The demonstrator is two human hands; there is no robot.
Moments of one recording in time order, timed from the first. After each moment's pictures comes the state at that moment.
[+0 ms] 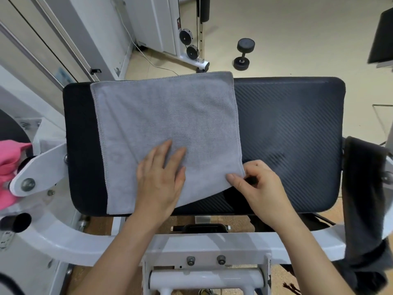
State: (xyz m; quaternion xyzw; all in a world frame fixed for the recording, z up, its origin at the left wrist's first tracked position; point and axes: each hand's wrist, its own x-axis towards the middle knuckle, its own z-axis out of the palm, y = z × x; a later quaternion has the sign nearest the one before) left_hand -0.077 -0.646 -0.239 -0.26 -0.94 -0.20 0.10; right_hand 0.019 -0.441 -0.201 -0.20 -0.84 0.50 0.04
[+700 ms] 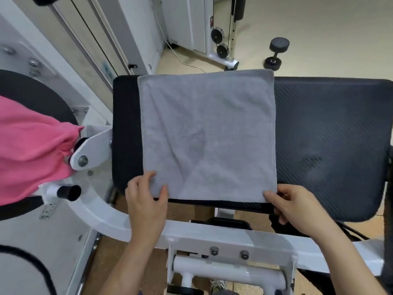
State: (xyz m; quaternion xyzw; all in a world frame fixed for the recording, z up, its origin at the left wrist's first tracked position) left_hand -0.035 -0.729 -0.253 0.05 -0.94 -0.34 0.07; right_hand 0.036 -0.433 -0.211 -0.26 -0.84 0.45 -0.17
